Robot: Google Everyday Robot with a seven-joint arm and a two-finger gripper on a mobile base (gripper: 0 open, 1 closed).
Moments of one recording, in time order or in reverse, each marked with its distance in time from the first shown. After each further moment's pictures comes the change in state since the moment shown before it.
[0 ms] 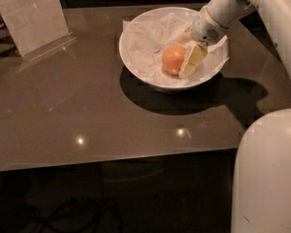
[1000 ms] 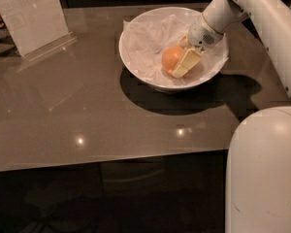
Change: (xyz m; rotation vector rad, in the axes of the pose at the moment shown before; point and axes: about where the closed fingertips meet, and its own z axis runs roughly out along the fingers) arm 0.006 -0.003 0.023 -0.044 -0.015 0.046
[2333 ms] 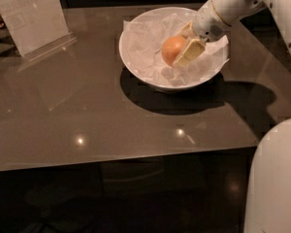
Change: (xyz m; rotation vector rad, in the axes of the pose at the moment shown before) arm -0.029 0.009 -0.037 0.076 -0.100 -0.052
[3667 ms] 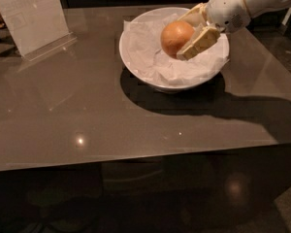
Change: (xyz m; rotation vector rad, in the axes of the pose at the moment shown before) arm -0.050 0.044 -0.063 0.019 -0.262 -0.114
